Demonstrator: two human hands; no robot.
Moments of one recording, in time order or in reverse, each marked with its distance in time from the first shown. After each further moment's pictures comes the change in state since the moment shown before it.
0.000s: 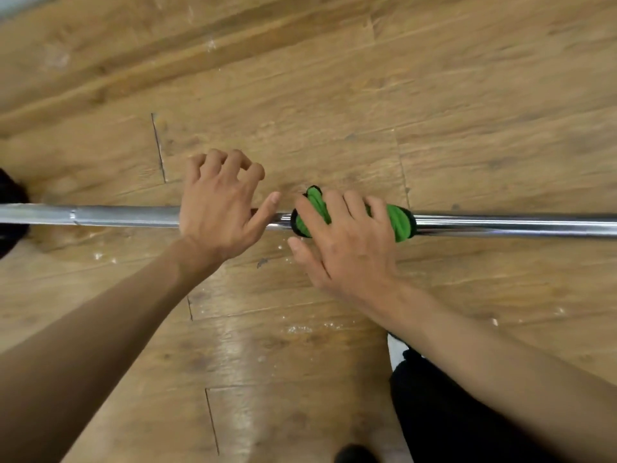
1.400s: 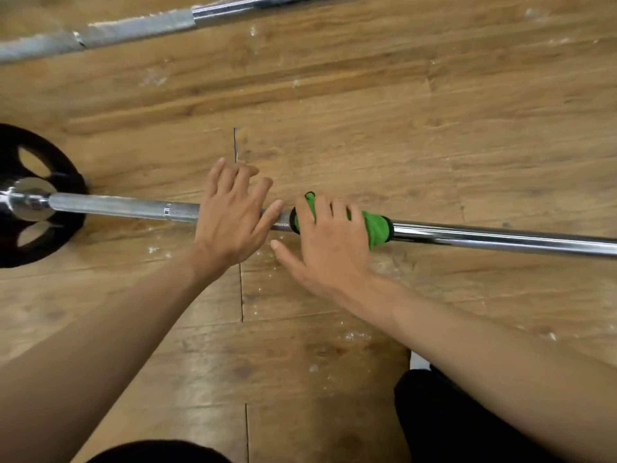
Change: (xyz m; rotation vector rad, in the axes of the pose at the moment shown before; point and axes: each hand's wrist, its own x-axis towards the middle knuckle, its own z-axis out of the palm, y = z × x) left_hand -0.076 -0.102 0.009 0.118 0.082 -0.035; right_hand 0.035 -0.135 0.038 -0.203 -0.116 0.028
